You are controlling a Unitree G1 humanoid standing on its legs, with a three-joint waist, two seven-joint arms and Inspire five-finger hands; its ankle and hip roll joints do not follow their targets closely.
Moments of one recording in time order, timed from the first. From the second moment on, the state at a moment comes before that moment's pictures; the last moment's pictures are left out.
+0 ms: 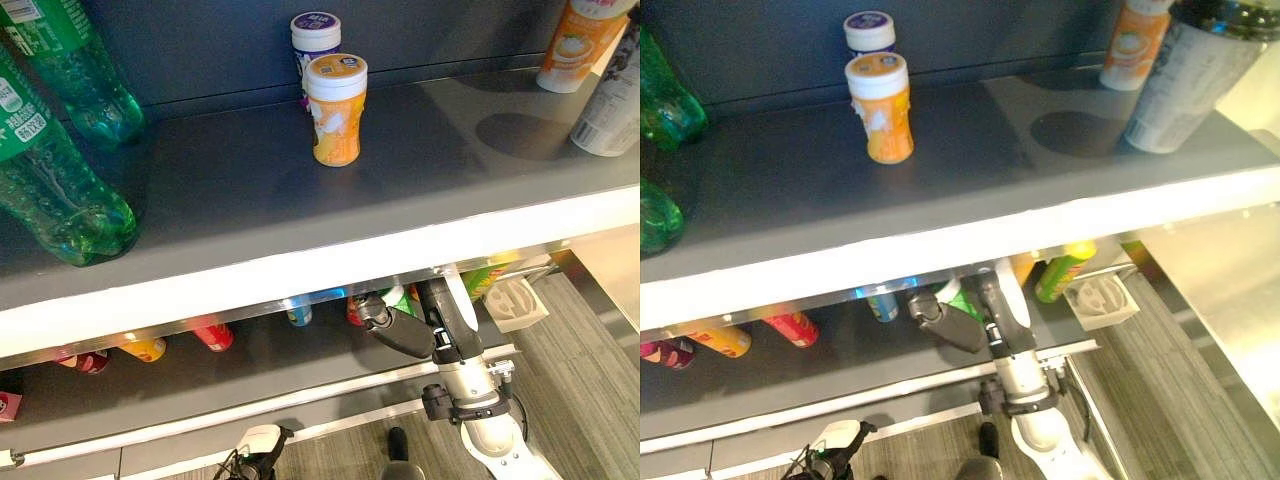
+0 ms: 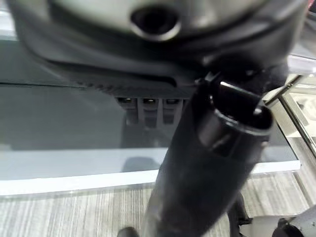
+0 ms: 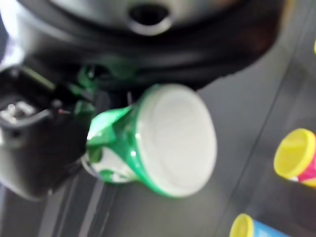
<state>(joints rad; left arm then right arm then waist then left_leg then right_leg) -0.01 0.24 -0.67 1.10 0.68 -0.11 0.38 0.15 -0.51 0.36 -0.36 -0.15 -0.38 -0.34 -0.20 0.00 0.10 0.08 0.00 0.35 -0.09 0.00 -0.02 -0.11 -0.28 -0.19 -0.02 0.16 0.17</state>
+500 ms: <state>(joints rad) 0.05 0.23 -0.53 1.16 0.59 -0.08 0.39 0.11 -0.55 0.46 -0.28 -0.13 -0.38 -0.31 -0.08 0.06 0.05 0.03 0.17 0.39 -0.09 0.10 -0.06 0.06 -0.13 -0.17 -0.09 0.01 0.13</state>
